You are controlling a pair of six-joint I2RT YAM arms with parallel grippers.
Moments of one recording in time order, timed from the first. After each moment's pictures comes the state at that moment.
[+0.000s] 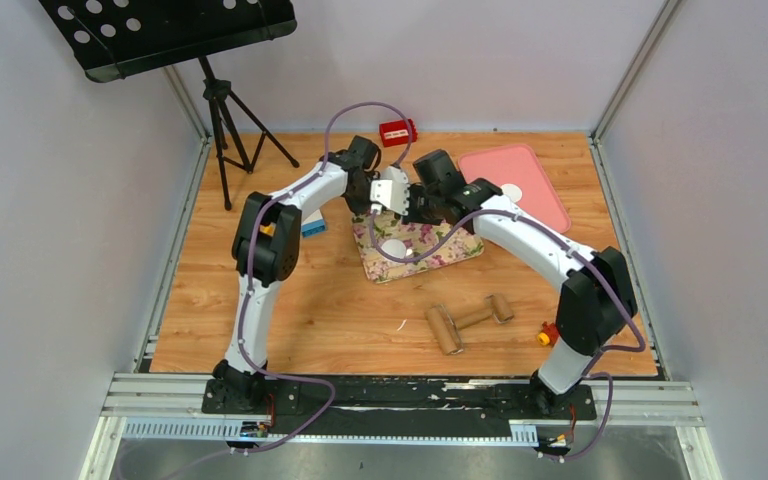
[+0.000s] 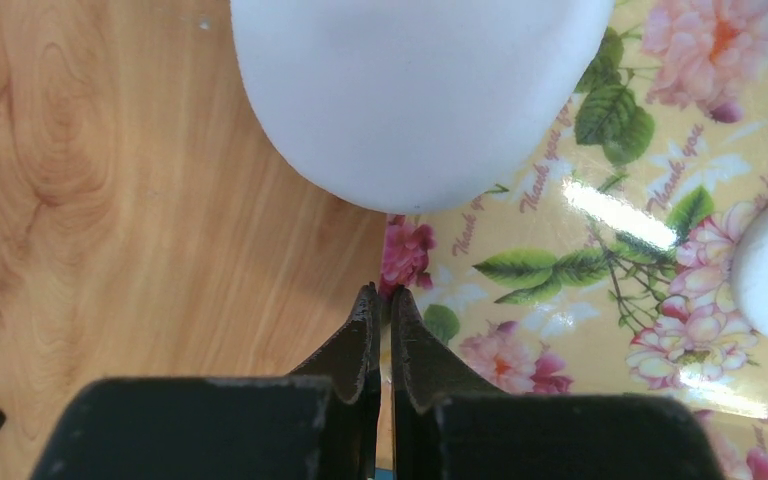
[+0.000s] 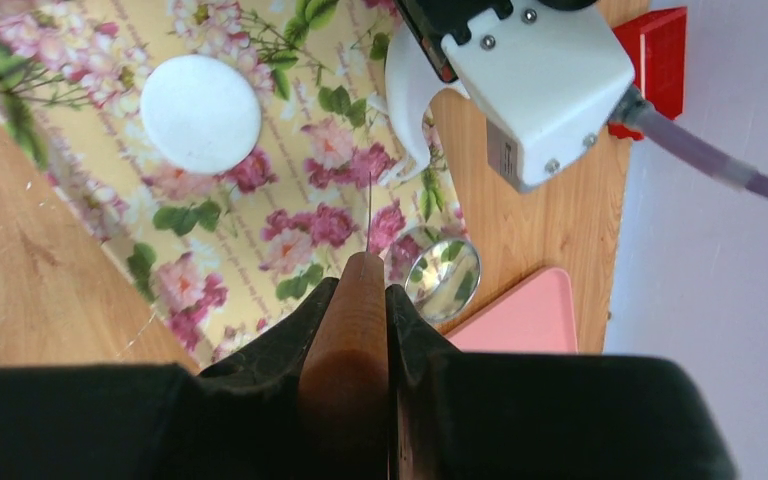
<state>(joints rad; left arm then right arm) -0.45 2.26 1.84 -0.71 0.14 0.70 0.65 1.71 1.45 -0.56 -0.08 -0.94</state>
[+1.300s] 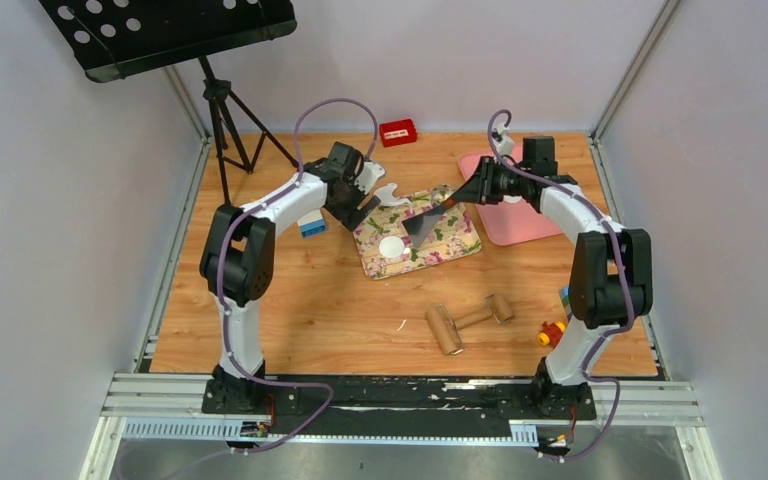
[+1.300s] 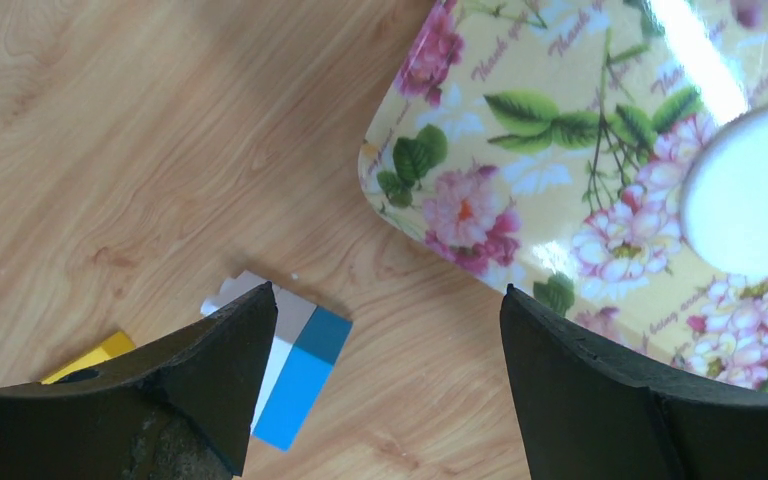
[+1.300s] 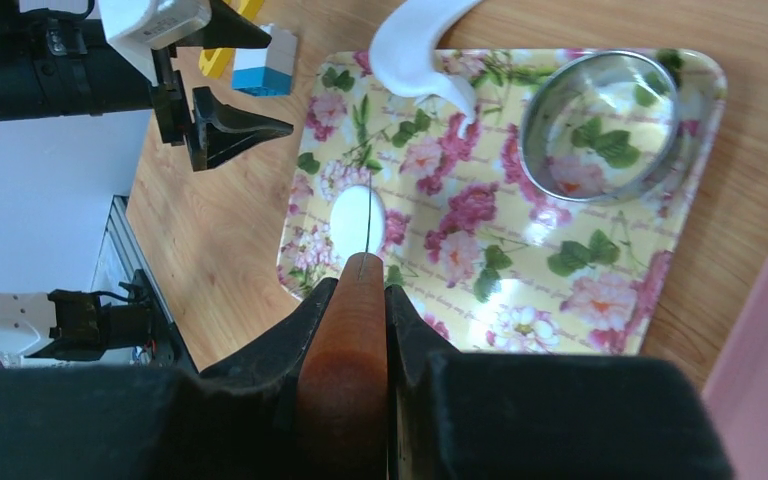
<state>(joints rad) -0.44 1.98 1.52 -0.60 -0.01 0.37 0.09 1.76 1.29 -0.21 -0.85 0.25</state>
